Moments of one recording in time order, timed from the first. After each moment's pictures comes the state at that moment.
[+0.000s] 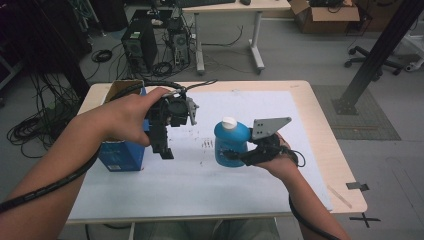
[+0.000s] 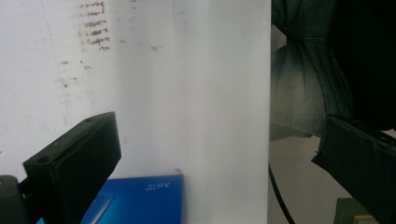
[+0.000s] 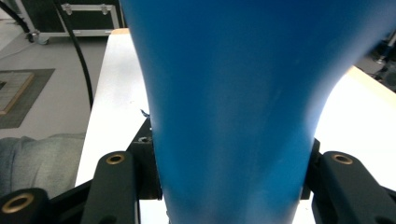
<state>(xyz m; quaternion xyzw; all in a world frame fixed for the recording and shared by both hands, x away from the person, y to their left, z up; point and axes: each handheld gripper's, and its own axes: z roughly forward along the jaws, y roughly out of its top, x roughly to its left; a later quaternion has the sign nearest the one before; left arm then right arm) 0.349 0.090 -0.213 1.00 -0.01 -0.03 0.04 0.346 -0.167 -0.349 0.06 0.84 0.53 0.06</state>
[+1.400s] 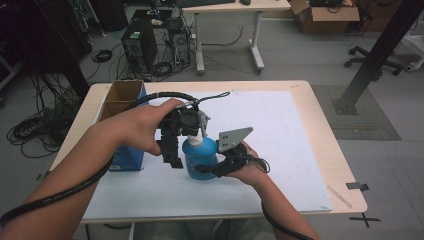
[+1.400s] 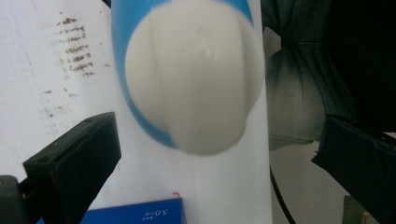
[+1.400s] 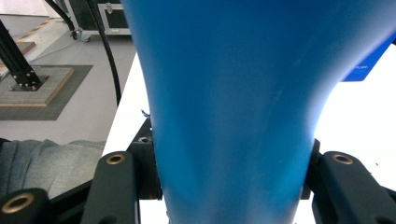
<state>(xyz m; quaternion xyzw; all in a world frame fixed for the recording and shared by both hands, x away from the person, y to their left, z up) 0.341 0.069 -0.233 1.00 -0.04 -0.04 0.04 0.344 -0.094 -0.383 0.01 0.84 0.53 0.01</state>
